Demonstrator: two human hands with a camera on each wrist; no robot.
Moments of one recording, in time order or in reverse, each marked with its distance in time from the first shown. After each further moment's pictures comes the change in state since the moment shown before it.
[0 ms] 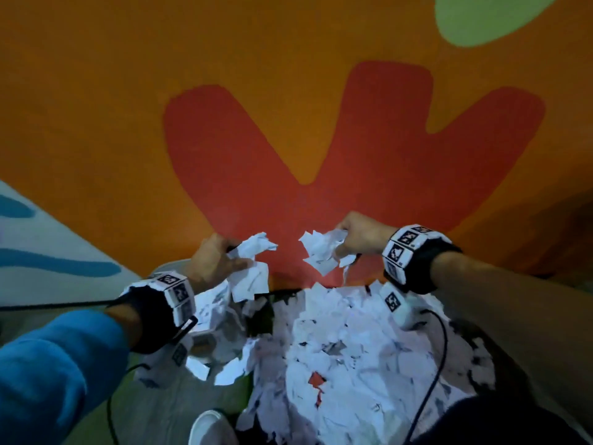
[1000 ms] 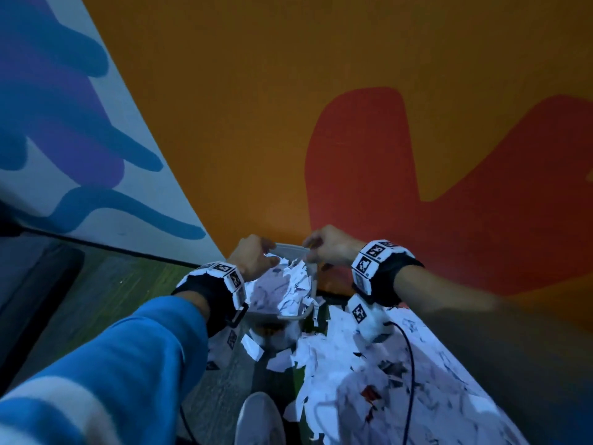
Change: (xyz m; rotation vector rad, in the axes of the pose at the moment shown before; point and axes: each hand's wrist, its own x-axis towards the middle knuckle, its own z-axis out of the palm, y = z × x) left_hand -0.041 -0.116 -0.055 -0.013 0.030 -0.274; right_hand 0.069 -0.197 0.135 0.044 -0.178 -0.149
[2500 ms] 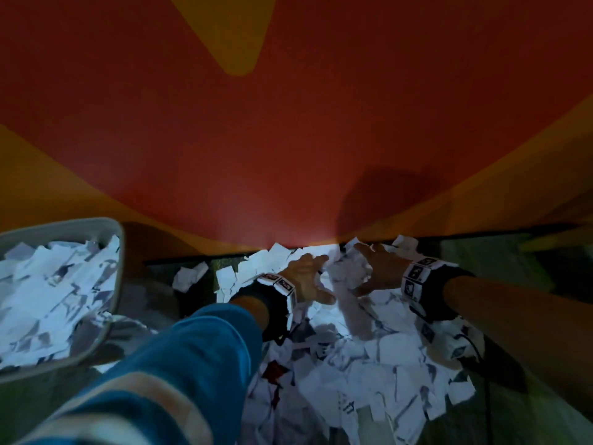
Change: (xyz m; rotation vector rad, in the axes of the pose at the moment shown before) left_hand 0.108 0.145 0.409 0.208 -0.821 0.325; right_hand -0.049 0.465 -0.015 -0.275 -0.190 0.471
